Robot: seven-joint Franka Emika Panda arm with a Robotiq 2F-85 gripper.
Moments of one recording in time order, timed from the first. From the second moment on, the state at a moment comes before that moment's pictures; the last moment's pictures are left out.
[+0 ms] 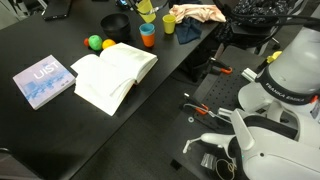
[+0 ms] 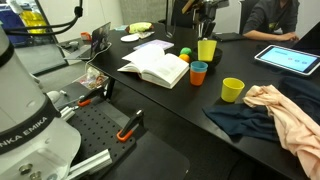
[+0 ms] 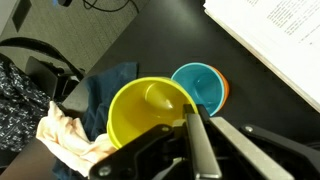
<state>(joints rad) 0.09 1.01 -0.18 -0.95 -0.14 1.43 0.69</state>
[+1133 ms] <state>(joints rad) 0.10 1.03 -0.14 -0.96 -0.13 1.51 0.69</state>
